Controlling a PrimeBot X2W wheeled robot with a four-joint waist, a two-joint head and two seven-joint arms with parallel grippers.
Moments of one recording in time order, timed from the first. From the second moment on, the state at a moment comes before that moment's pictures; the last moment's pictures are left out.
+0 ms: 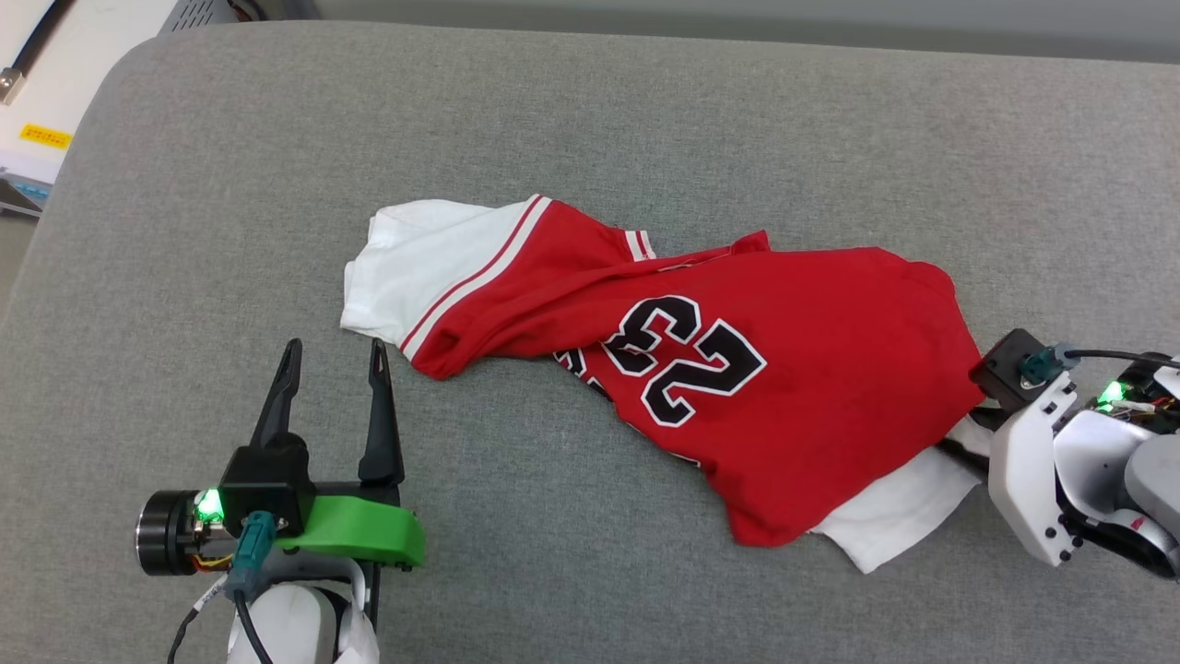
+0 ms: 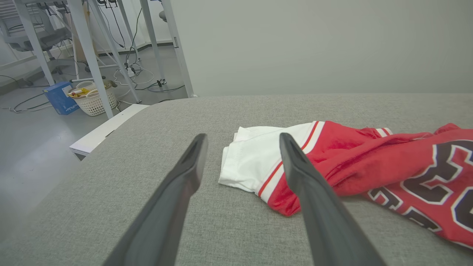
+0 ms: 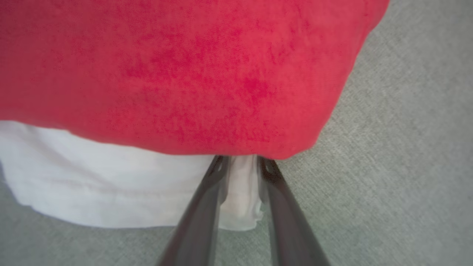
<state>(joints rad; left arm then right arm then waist) -0.10 0.12 -0.09 0.06 -0.09 0.09 -0.26 -0.69 -0.80 1.11 0.36 0.78 0.13 0.30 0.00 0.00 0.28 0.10</state>
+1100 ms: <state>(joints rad) -0.10 0.07 -0.06 0.07 -0.03 0.03 -0.26 -0.79 -0.97 0.81 0.56 0.90 0.13 -0.02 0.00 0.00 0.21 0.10</state>
